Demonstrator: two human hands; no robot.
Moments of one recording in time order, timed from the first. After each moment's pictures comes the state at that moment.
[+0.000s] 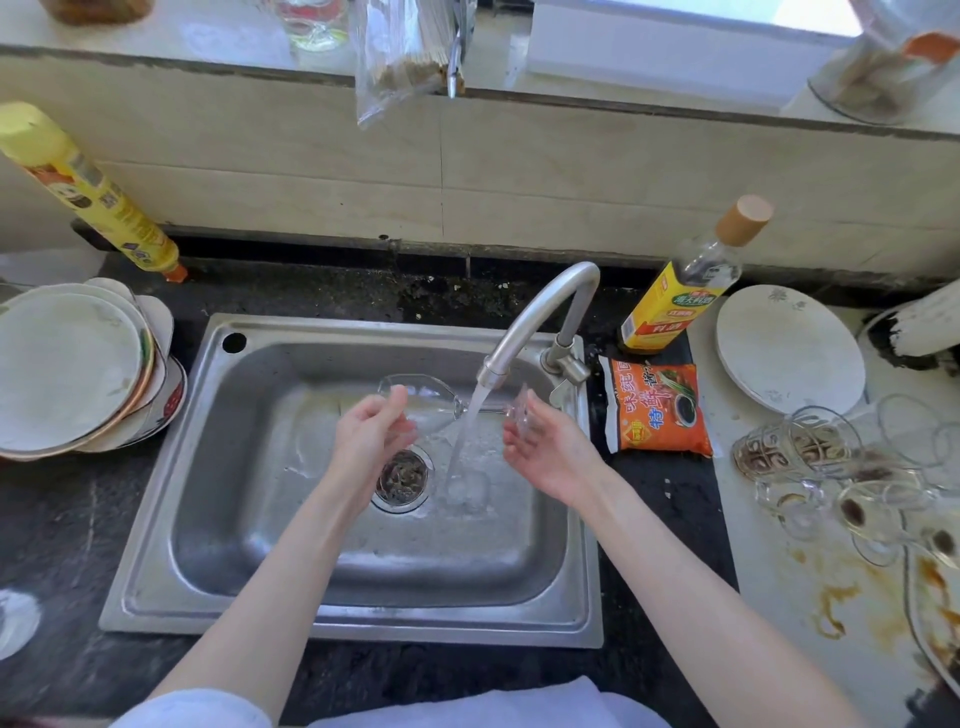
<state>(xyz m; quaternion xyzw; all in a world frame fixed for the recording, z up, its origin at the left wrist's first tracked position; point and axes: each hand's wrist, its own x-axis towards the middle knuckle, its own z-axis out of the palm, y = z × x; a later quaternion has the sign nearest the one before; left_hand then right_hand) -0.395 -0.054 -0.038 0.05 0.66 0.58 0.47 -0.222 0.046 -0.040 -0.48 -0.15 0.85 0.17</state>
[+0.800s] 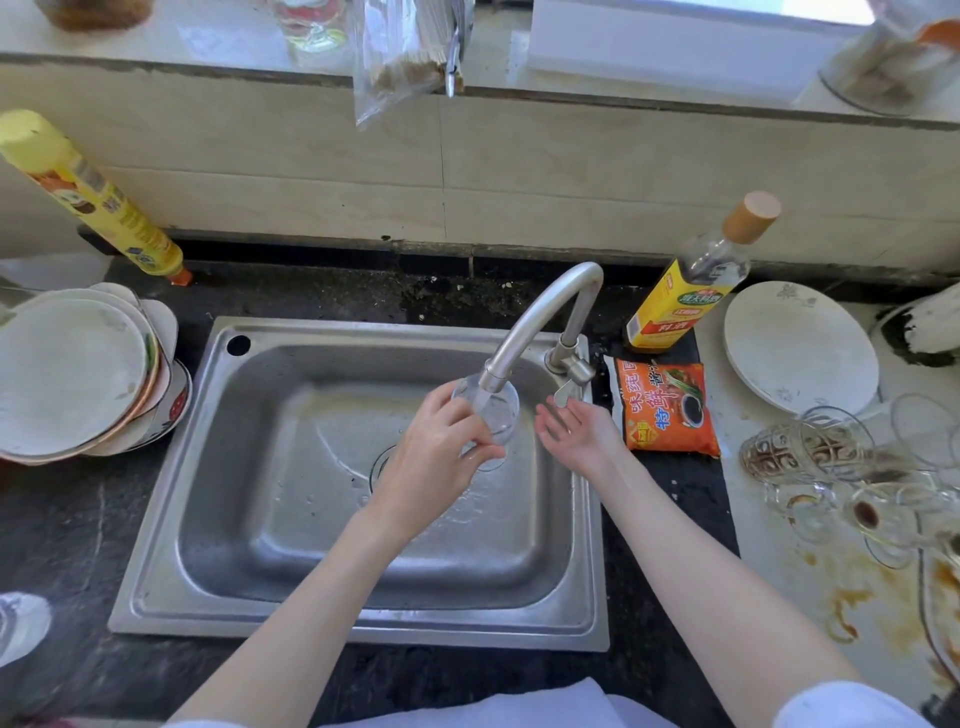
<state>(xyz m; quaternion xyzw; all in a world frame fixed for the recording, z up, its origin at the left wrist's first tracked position) -0.358 -0.045 -0.034 0.65 0.67 0.35 0.12 -0.214 0.083 -0.073 -0.55 -0.02 0.79 0.28</state>
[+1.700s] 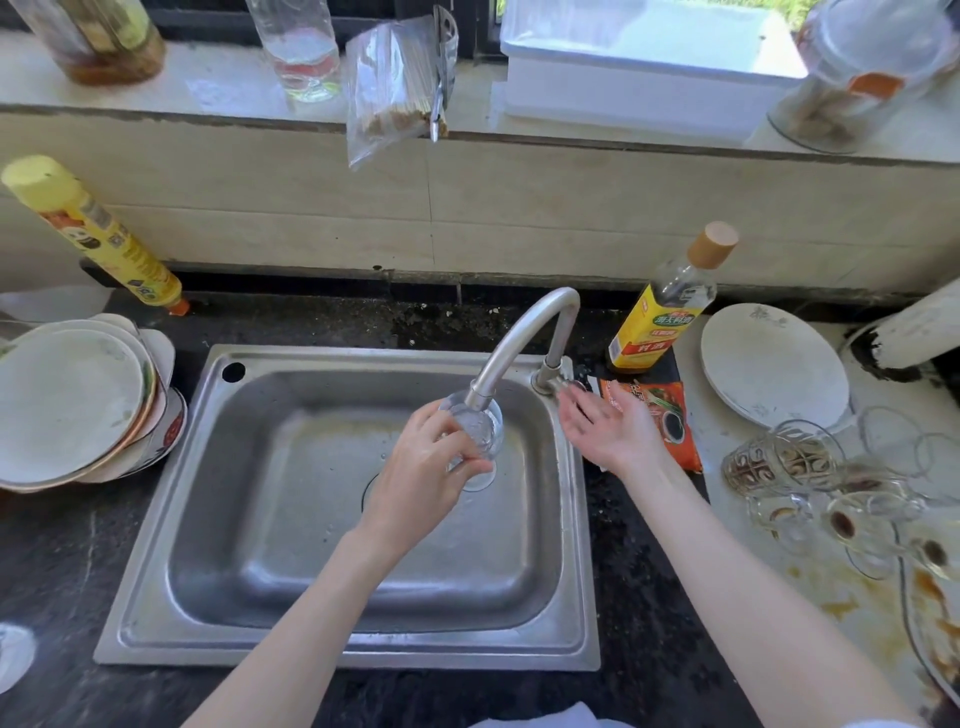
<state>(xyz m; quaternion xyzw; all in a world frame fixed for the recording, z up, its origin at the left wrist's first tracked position) -0.355 -0.048 -0.027 0.63 0.66 0.39 0.10 -0.185 0.106 -0.023 -0.49 0.00 0.81 0.32</state>
